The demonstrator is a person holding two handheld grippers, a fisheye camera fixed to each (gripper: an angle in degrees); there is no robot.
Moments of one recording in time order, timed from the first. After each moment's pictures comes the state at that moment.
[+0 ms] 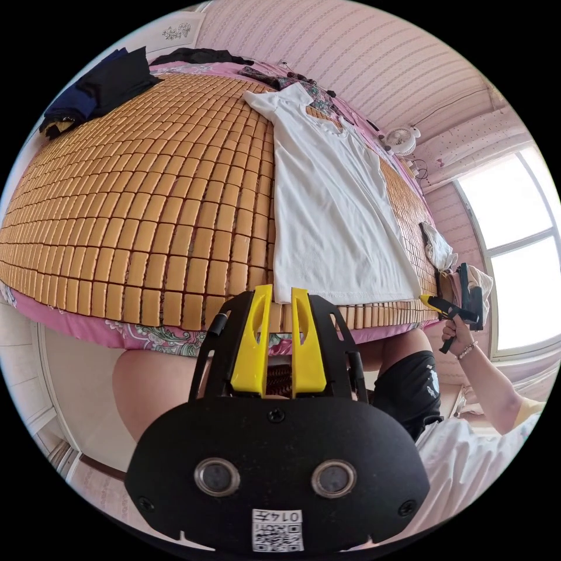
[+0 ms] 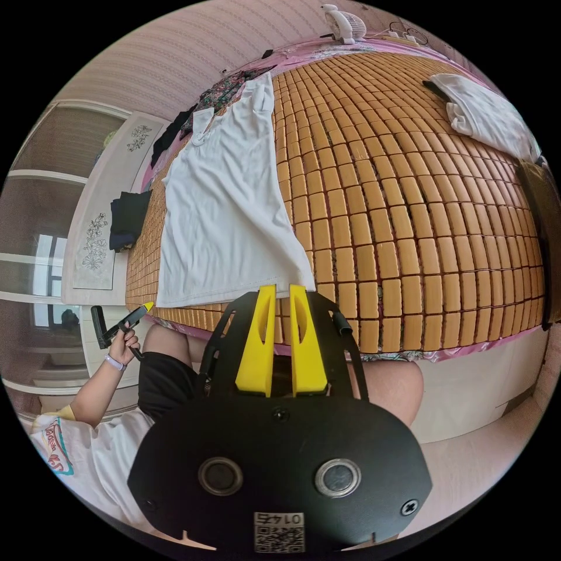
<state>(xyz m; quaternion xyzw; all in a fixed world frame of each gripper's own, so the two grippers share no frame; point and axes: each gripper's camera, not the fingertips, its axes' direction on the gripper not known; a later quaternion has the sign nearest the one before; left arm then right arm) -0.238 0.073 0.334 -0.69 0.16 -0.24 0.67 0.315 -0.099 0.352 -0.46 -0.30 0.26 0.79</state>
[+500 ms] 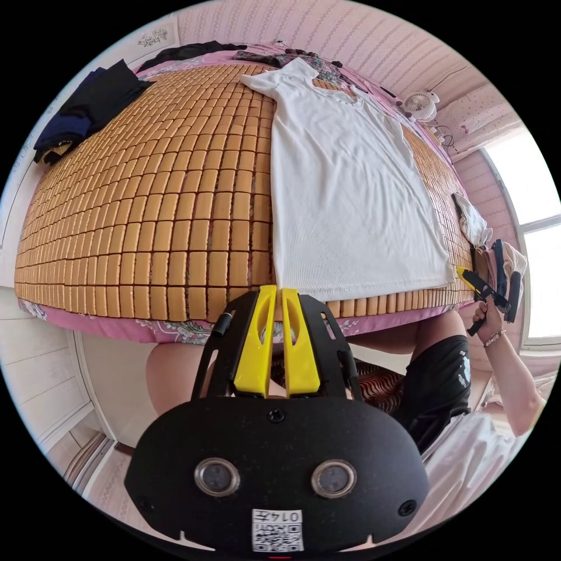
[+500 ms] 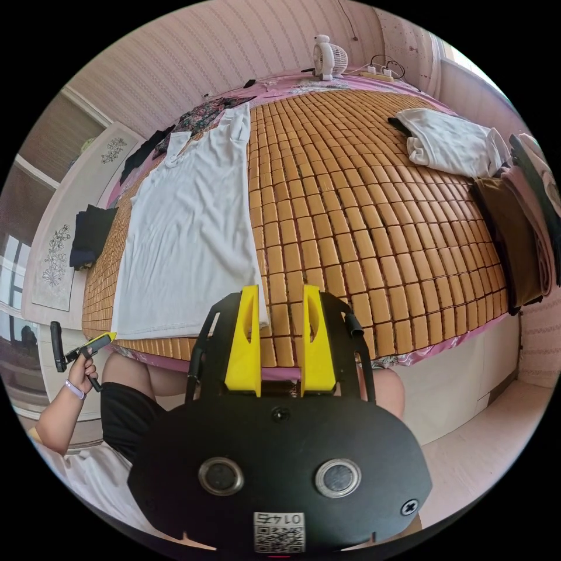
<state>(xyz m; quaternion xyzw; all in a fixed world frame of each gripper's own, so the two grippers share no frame) -0.234 0.084 0.388 -0.74 0.13 -0.15 0.65 0.287 -0.114 0.374 -0.43 -0.21 0.25 0.84</state>
